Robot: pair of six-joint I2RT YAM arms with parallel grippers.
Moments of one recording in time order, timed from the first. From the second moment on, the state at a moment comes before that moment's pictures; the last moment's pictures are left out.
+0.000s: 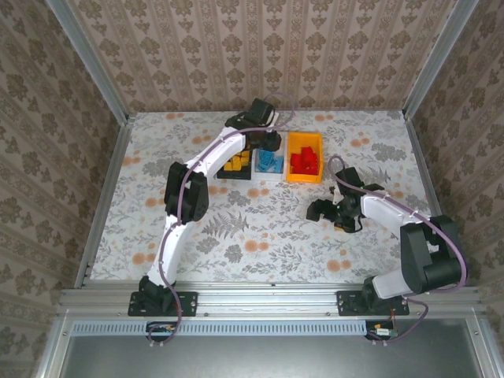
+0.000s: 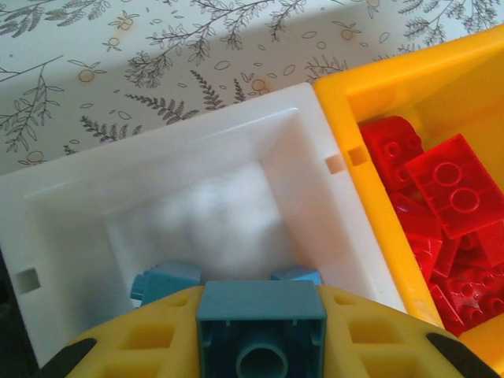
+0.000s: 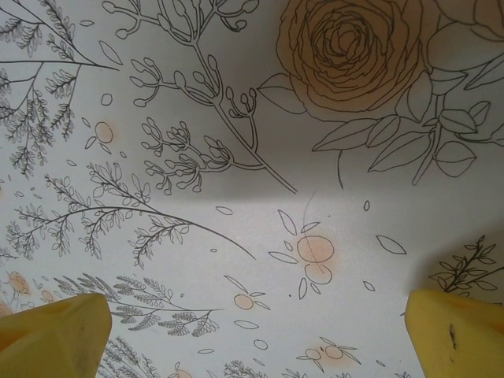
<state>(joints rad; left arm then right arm) -0.62 2.40 2.25 -0.75 0.11 -0.19 0.19 1.44 0.76 -0.63 -0.30 0.47</state>
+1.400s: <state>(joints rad) -0.54 1.44 1.32 -0.49 0.13 -0.19 0.19 1.19 0.92 -0.71 -0.20 0.48</state>
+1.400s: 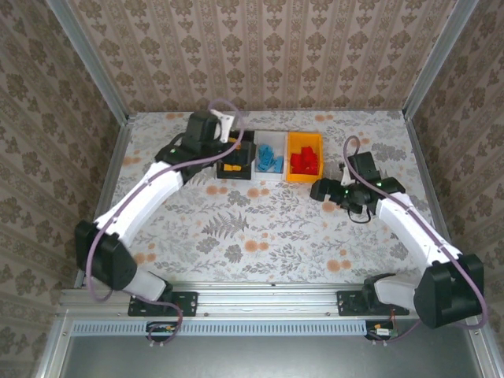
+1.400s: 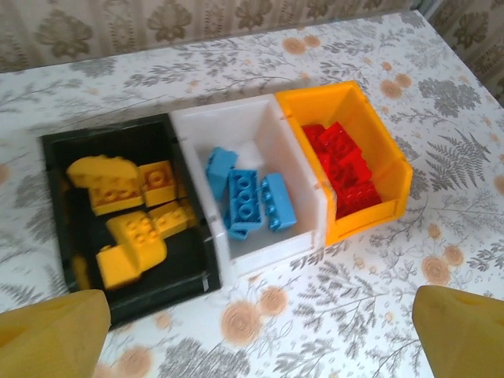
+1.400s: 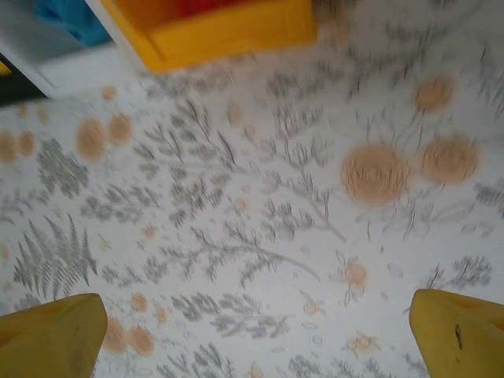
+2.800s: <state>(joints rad) -0.02 1.18 0.32 0.41 -0.24 -0.08 -0.01 1.52 0.40 0.72 -0.01 0.05</state>
